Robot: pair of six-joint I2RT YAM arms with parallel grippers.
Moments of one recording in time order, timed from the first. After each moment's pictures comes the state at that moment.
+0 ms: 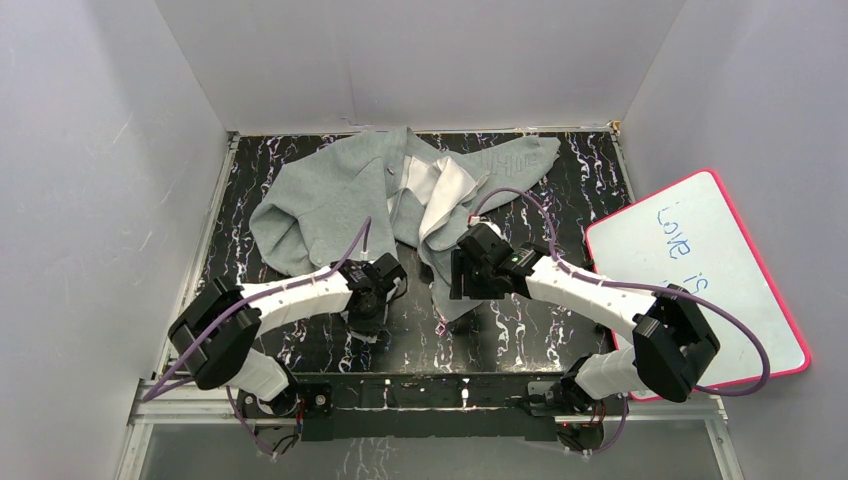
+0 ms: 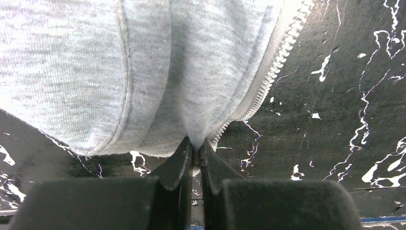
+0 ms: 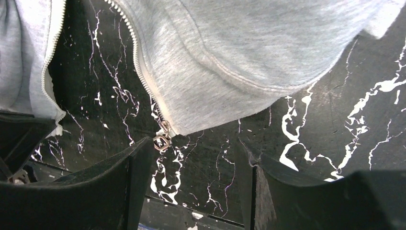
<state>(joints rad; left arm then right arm) -0.87 1.48 0.80 -0.76 -0.12 -0.72 0.84 1.36 0.89 -0.59 0.10 0.73</state>
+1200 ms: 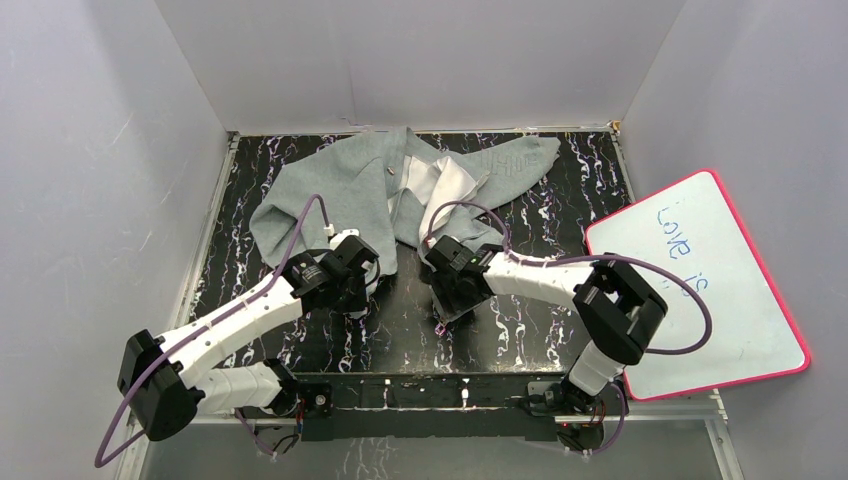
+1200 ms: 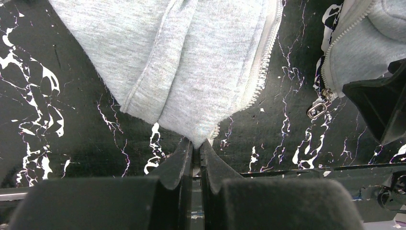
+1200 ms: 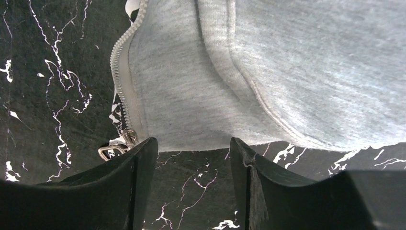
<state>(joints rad) -0.81 1.14 0.90 -0.92 -0.26 -0.81 0.94 1.62 0.98 -0.61 0.14 0.40</state>
